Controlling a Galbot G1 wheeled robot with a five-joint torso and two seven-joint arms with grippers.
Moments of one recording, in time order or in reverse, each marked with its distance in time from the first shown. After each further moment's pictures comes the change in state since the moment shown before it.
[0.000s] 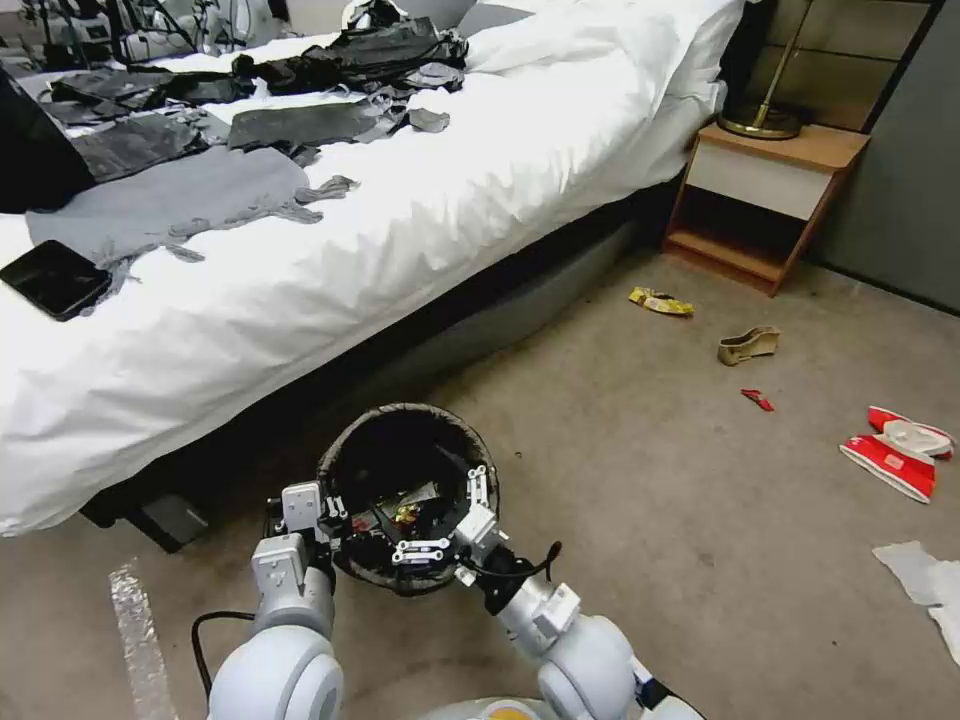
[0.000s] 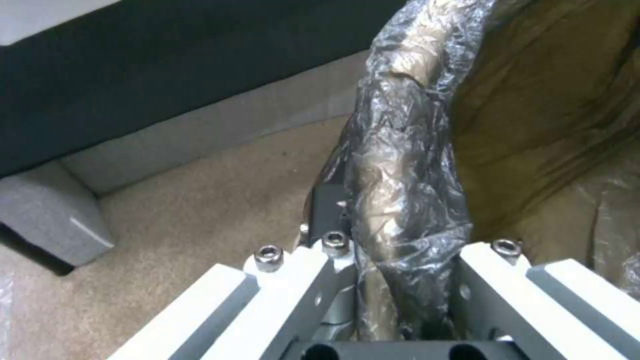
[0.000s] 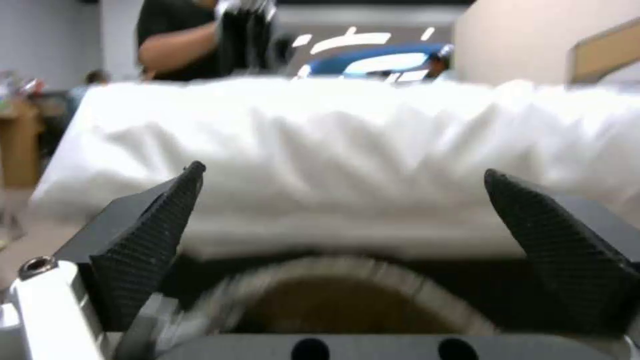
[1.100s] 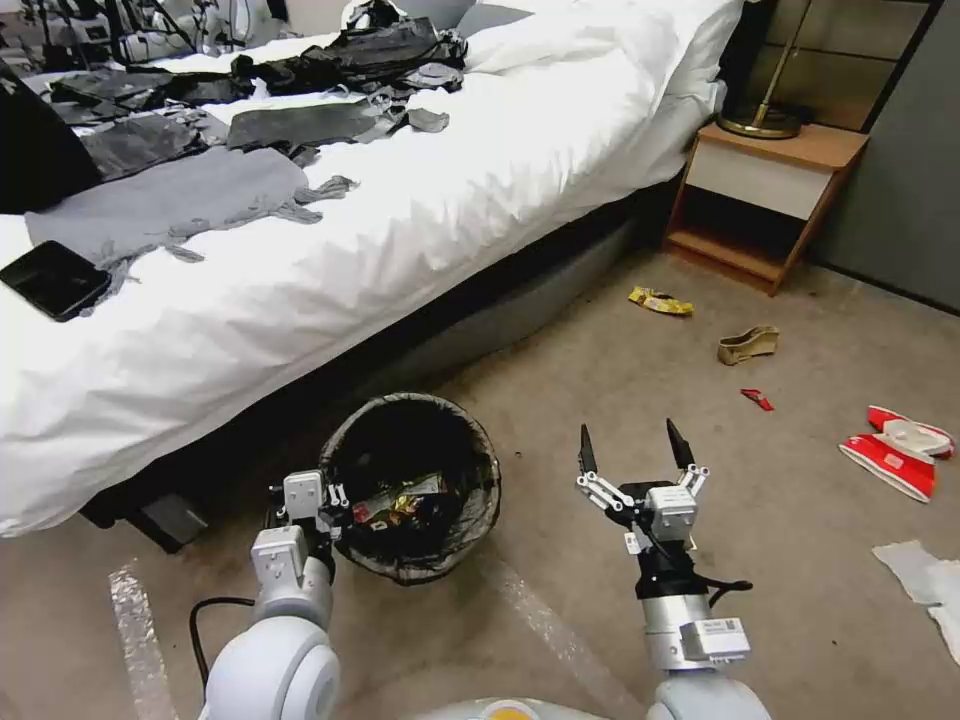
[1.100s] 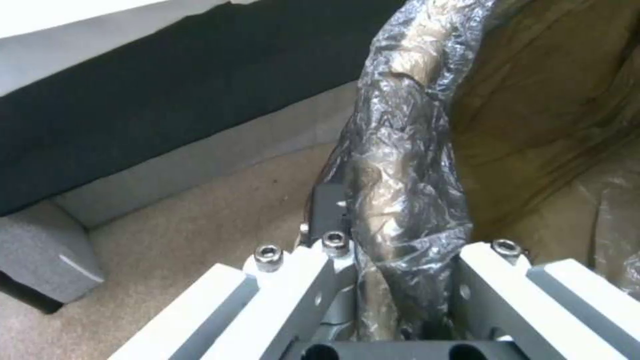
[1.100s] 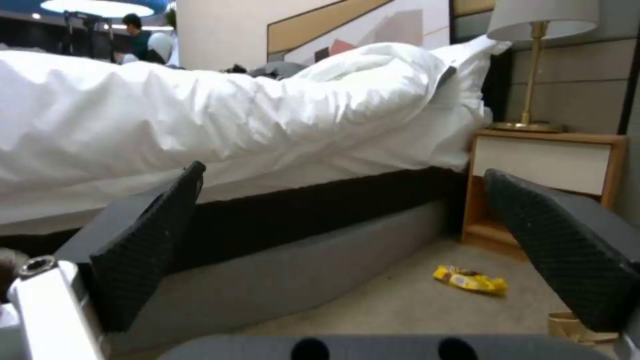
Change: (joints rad) left arm -0.013 0.009 -0.007 -0.008 0.021 -0.019 0.038; right arm -0.319 0.114 0.373 0.216 -0.161 -0.100 0.376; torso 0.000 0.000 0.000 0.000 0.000
